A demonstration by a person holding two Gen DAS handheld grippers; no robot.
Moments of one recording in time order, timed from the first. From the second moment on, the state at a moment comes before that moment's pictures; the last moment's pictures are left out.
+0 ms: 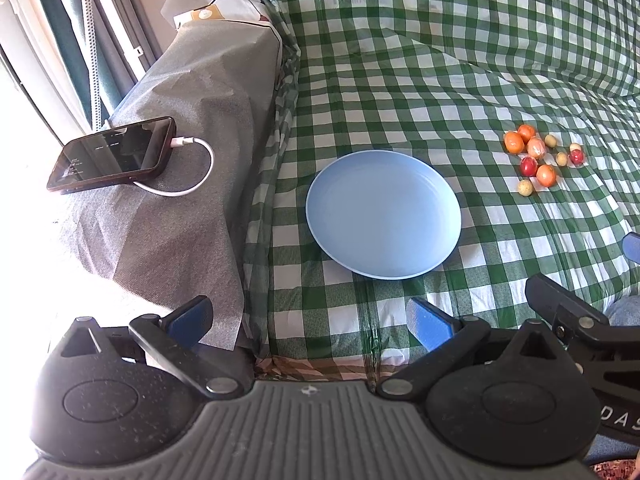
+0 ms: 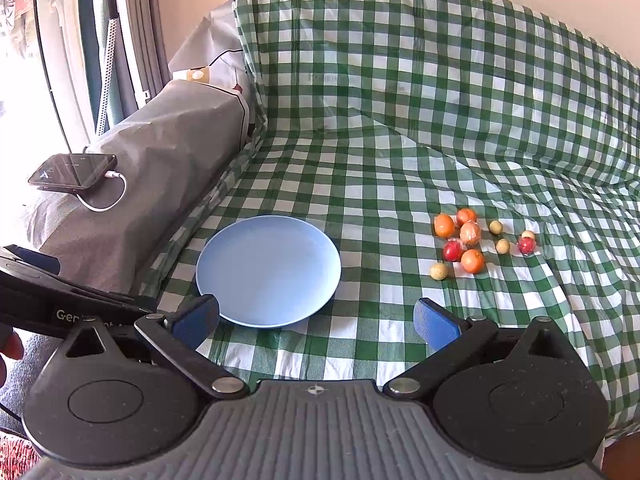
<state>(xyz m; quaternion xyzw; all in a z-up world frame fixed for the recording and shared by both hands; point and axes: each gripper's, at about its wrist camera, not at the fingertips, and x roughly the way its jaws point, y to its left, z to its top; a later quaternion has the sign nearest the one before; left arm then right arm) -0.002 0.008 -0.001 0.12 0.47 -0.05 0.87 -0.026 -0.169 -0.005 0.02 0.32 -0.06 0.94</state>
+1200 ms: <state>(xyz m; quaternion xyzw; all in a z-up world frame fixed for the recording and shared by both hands) 0.021 -0.077 -0.008 0.19 0.47 -0.09 0.86 -0.028 -0.257 -0.022 0.12 0.25 -0.14 0.95</state>
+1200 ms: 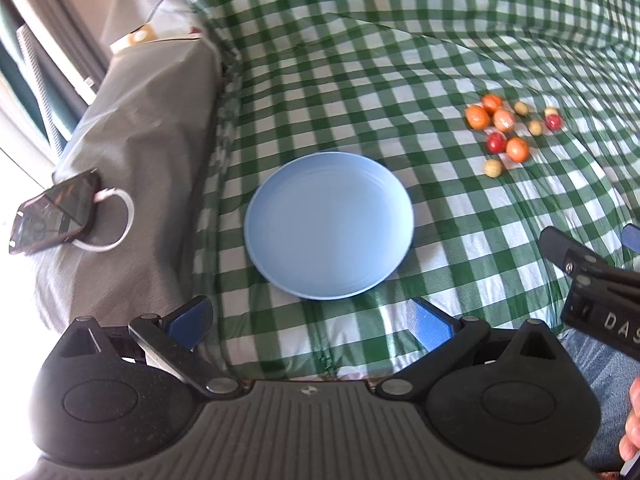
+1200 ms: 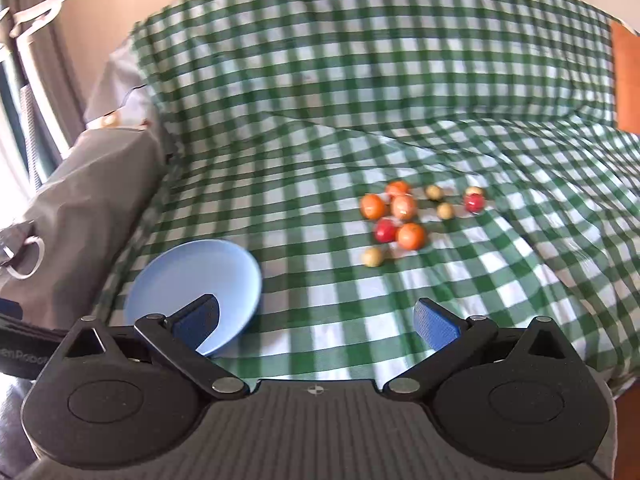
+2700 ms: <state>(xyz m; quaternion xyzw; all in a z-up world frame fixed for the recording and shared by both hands) 0.182 -0.320 -0.173 0.21 0.52 -0.27 0.78 0.166 -0.542 -0.184 0.11 0.28 -0.33 0.89</state>
